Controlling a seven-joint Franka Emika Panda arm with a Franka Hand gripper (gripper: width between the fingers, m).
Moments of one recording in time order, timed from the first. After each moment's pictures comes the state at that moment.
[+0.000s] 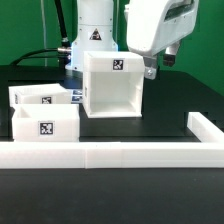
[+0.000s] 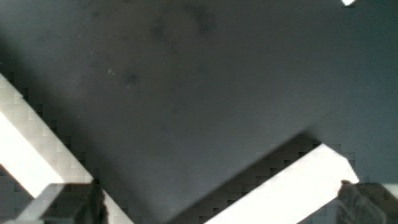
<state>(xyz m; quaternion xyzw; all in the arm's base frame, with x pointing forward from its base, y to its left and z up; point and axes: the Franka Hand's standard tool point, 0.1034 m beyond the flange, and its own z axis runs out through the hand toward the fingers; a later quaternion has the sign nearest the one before) 0.570 0.066 0.116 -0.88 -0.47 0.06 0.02</state>
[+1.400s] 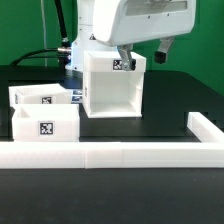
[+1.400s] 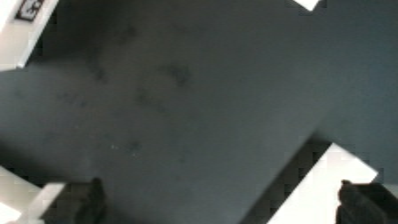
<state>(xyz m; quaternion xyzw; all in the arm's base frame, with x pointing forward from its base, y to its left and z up) 0.540 0.047 0.120 -0.96 -0.28 0.05 0.02</state>
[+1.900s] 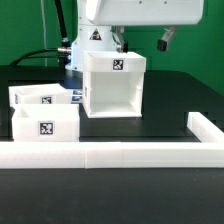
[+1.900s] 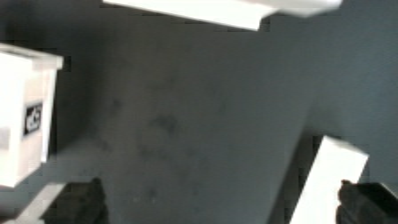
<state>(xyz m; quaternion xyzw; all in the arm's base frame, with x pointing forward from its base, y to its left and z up) 0.490 0.048 0.143 -0.99 -0.14 0.05 0.00</state>
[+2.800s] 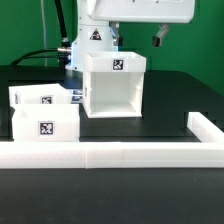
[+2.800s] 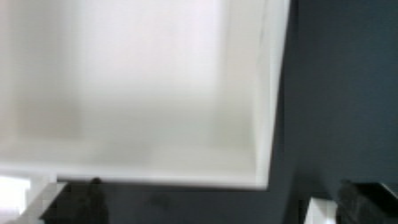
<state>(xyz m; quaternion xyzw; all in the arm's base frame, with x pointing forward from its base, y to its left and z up) 0.434 0.052 0.138 -1.00 -0.09 0.05 -0.01</state>
